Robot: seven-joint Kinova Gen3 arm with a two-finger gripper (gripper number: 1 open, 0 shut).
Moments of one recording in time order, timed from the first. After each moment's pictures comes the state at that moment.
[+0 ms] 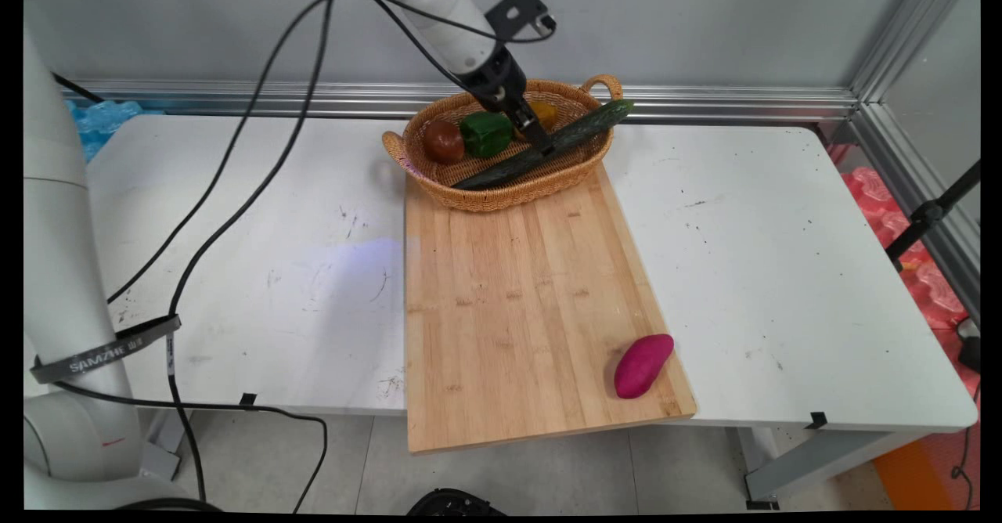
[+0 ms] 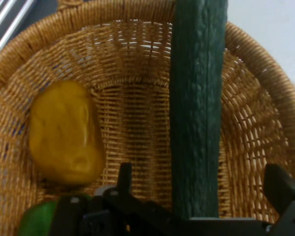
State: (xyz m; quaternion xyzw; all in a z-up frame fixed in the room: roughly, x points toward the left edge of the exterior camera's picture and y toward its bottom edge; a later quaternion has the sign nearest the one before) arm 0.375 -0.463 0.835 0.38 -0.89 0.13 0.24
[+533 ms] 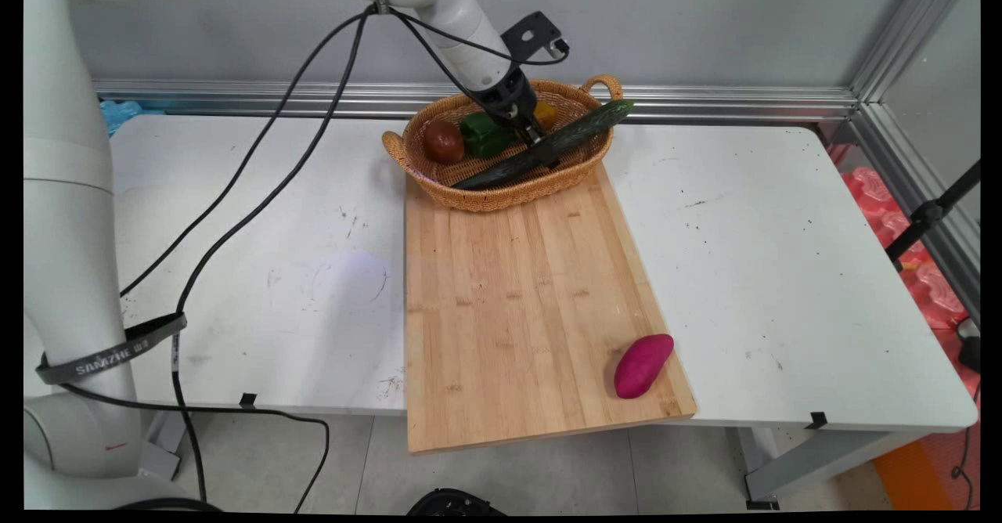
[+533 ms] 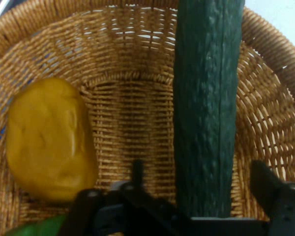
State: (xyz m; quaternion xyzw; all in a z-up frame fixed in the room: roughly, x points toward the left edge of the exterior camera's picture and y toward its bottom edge) arm 0.363 -0.481 0.807 0.38 -0.89 0.12 0.23
